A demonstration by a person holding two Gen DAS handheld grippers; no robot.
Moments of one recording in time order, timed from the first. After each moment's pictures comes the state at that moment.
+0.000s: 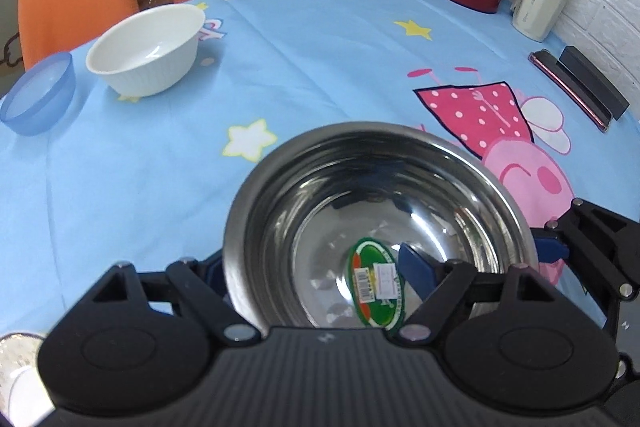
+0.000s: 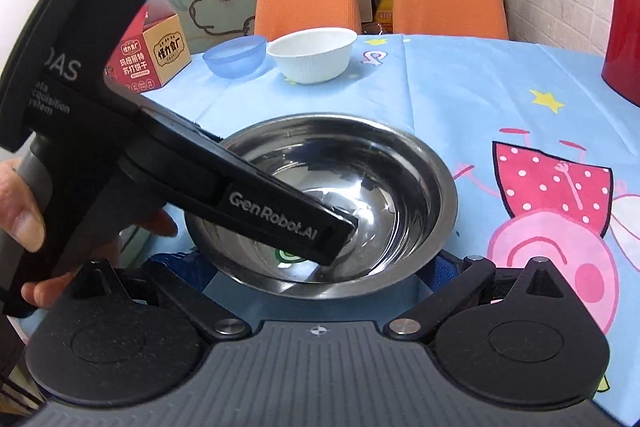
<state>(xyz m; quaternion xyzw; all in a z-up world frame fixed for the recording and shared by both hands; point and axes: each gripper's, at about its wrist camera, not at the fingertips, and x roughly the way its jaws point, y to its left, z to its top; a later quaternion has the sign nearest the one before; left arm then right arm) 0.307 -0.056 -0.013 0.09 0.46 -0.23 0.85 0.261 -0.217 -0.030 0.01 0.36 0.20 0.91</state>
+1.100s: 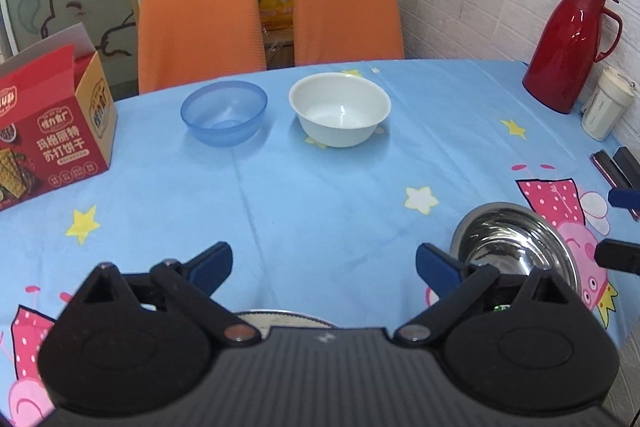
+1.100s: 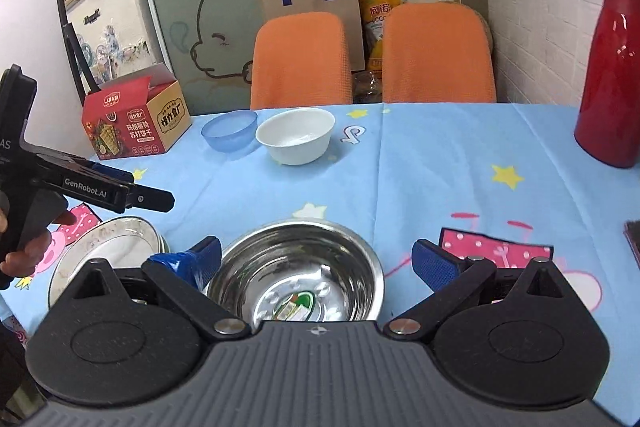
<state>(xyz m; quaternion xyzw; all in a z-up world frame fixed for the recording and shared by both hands) 0.298 0.069 0.059 0.03 0.40 -0.12 0.91 0.280 -0.252 0.047 0.01 0.31 0.21 0.93</state>
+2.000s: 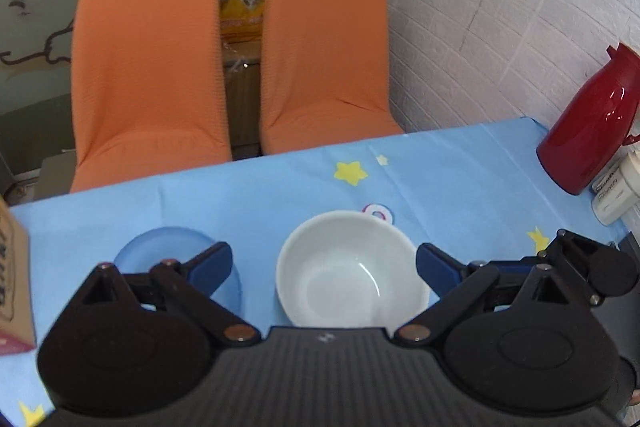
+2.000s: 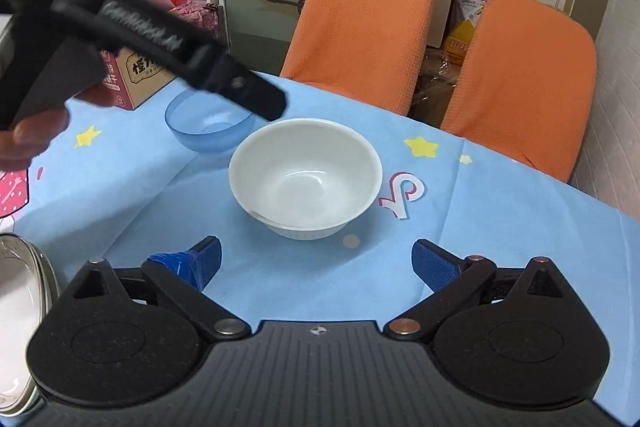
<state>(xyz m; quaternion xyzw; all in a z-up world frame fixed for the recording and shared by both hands) 0.521 0.052 0.066 -0.01 0.42 -0.19 0.89 0.471 -0.163 0.021 -0.13 0.37 0.30 0.87</state>
